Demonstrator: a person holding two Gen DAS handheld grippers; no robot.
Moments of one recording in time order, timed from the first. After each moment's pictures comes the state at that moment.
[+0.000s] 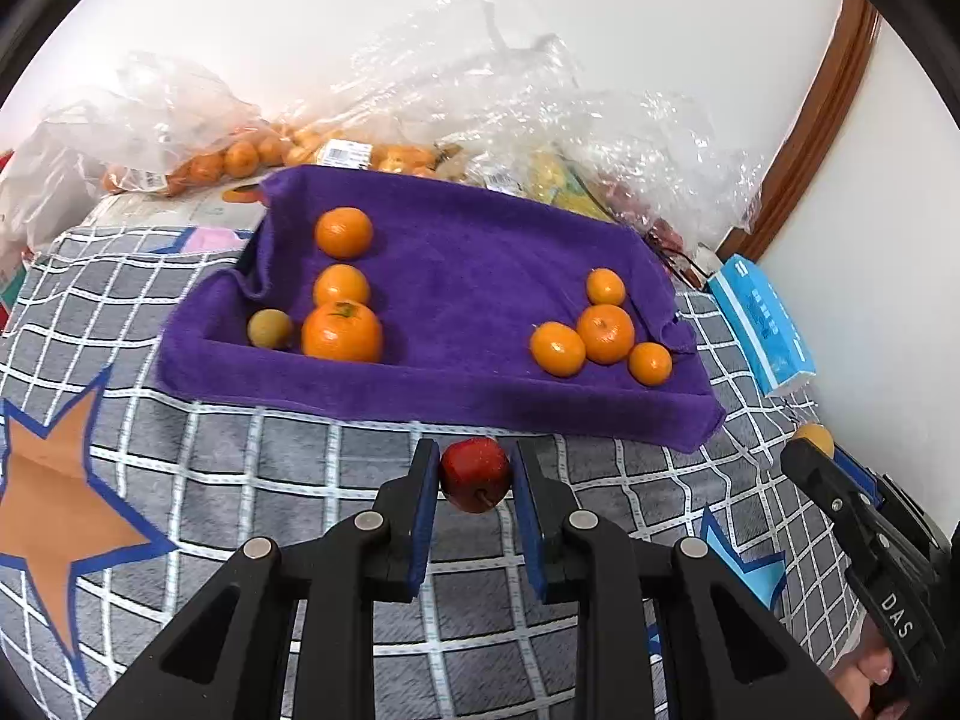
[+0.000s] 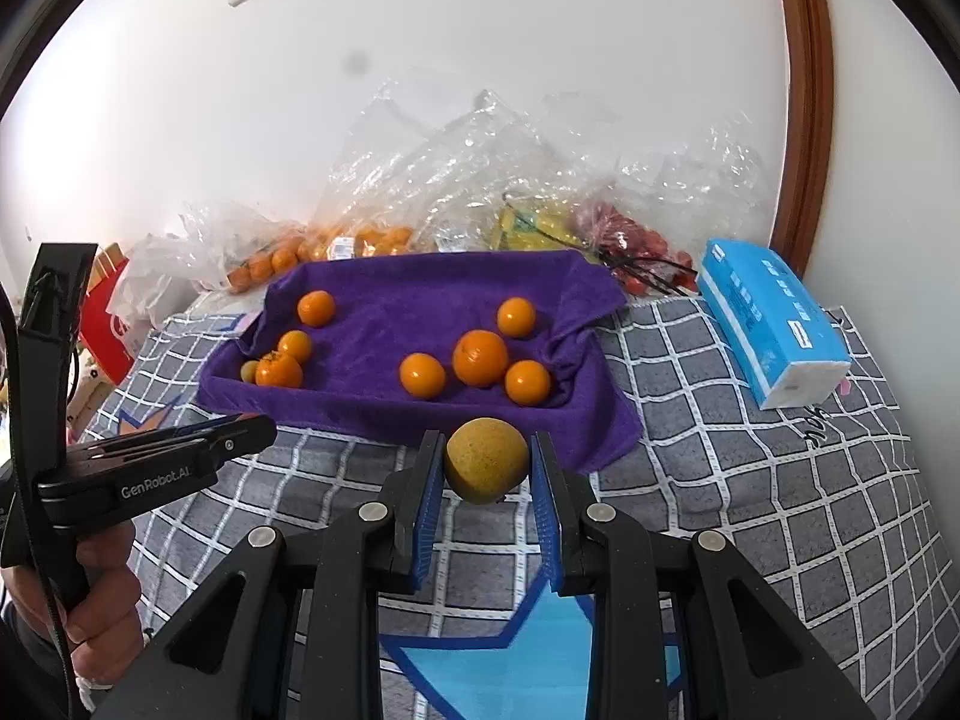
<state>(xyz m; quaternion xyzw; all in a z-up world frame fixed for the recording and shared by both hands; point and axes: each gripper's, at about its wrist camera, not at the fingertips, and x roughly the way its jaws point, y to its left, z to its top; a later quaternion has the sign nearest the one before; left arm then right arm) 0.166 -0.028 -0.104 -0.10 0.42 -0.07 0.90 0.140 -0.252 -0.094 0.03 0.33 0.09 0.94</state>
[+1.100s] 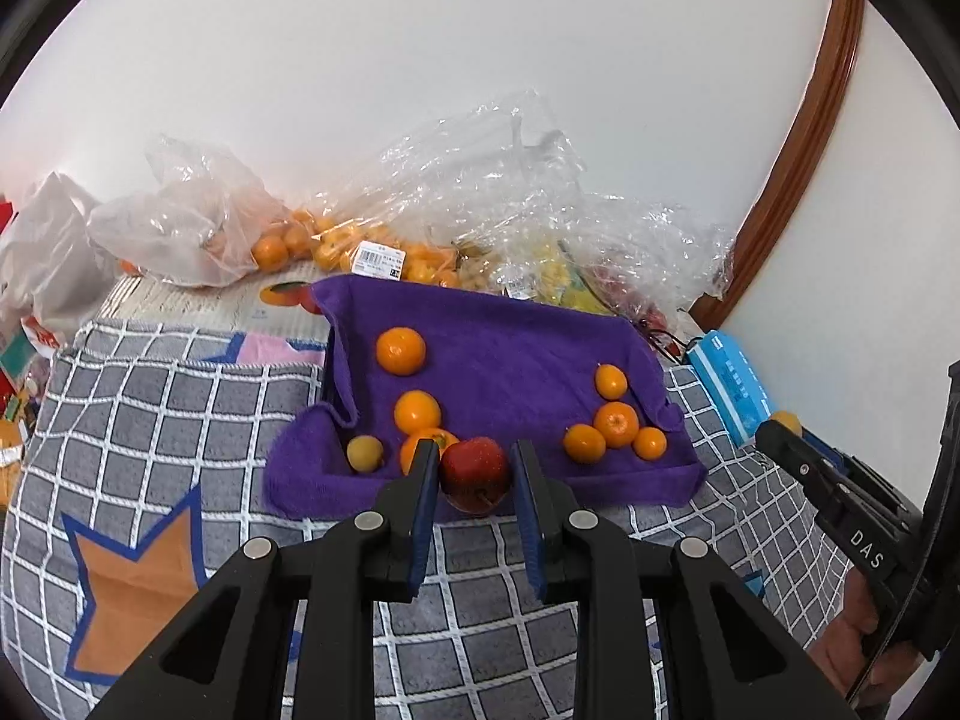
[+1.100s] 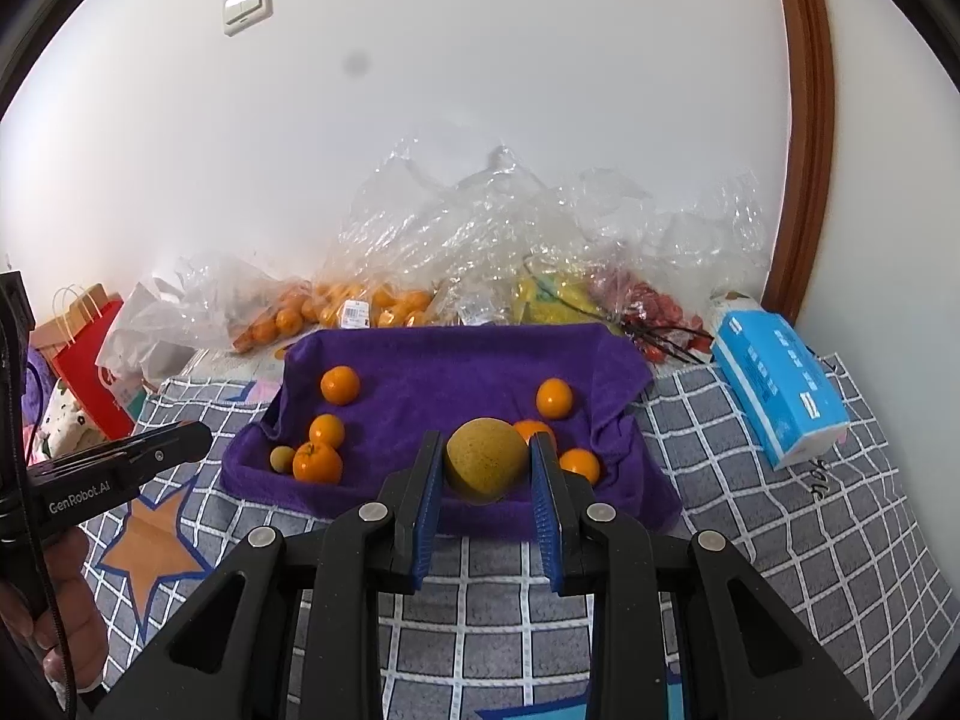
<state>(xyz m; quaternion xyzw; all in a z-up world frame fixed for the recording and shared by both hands) 0.176 0.046 -0.046 -0.10 0.36 -0.12 0.92 0.164 -0.202 -0.044 0.03 0.30 0.06 0.95</state>
